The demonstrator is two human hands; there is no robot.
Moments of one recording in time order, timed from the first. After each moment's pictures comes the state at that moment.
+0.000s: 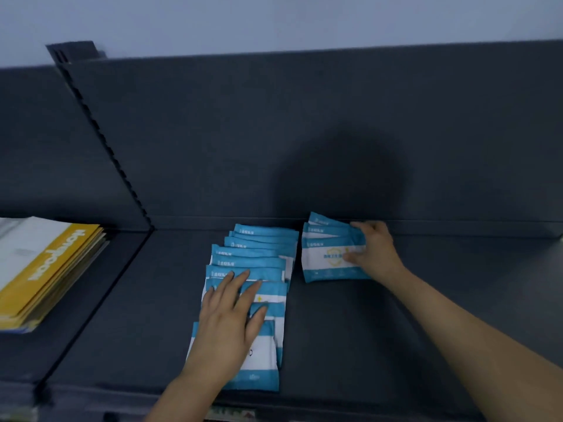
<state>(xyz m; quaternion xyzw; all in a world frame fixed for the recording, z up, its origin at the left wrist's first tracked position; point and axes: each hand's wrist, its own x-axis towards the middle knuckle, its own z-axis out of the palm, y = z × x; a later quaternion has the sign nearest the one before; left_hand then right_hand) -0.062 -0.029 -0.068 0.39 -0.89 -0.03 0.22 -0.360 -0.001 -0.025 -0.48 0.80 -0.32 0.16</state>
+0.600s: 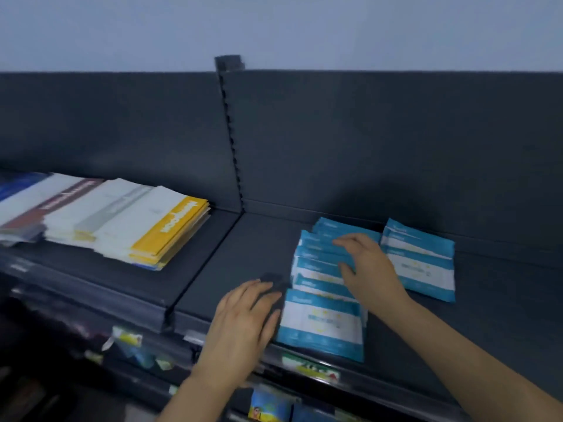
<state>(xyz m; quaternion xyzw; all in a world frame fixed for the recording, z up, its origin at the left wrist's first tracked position) 0.059 0.016 -0.028 0.44 -0.86 0.00 0.24 -0.177 0.013 0.017 -0.69 0.66 -0.30 0.05</state>
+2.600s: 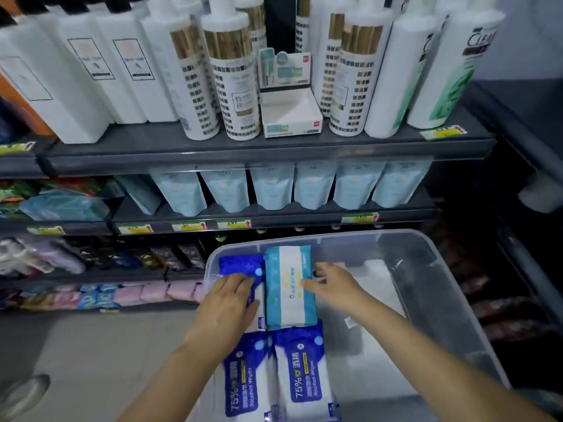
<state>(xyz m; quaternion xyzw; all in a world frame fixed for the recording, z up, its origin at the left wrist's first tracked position) 0.960 0.195 -0.141 0.90 -0.43 0.06 0.10 0.879 -0.008 -0.110 -0.82 0.29 0.13 0.48</state>
